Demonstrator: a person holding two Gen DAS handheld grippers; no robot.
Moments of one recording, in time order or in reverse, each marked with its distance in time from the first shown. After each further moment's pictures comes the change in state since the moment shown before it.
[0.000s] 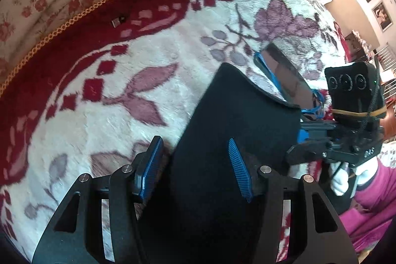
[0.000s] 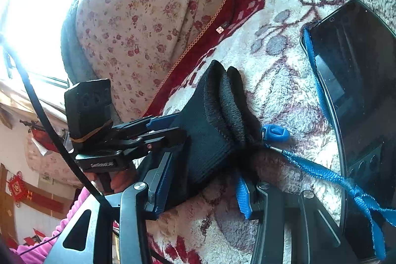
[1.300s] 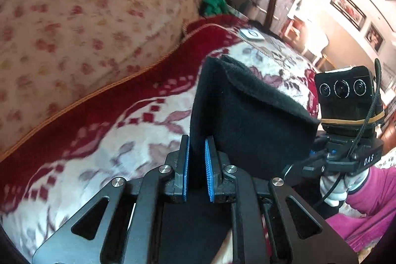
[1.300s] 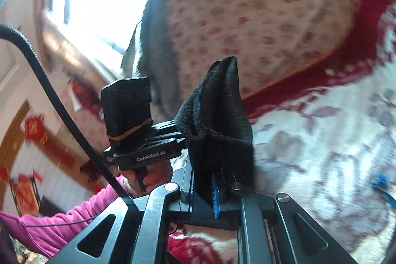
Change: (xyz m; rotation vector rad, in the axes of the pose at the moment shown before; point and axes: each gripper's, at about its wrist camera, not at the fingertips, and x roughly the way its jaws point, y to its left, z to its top) left arm -0.159 -0.007 -0.093 -0.036 -0.421 0.077; right arm 0.013 0.165 -0.020 -0.408 0.007 0.235
